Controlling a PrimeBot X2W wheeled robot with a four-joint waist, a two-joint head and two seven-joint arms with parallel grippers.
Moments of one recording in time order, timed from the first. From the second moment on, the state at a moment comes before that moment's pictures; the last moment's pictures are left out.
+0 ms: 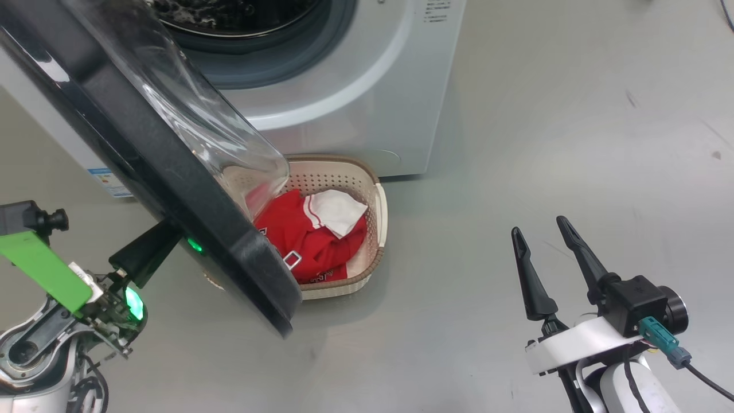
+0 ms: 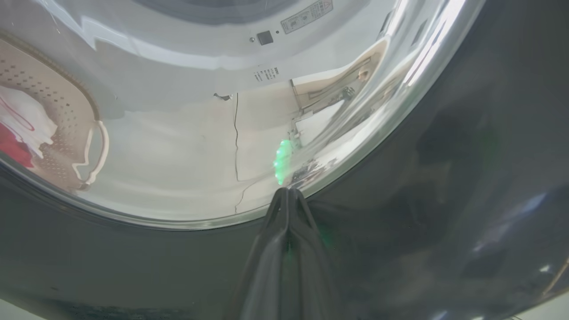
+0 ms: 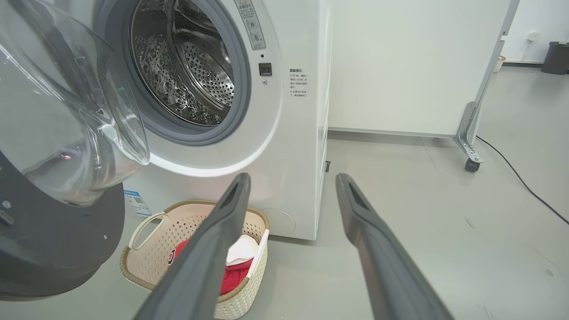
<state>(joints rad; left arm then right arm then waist) -0.25 0.20 0.03 0.03 -1.77 -0.12 0.80 -0.02 -0.09 0.24 0.01 0.24 0.01 -0.19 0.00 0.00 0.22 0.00</state>
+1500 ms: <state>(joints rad) -0.73 0.17 0.04 0.23 -1.65 -0.06 0.64 -0.16 -0.06 0.24 0.08 0.29 0.02 -0.24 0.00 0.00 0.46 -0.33</state>
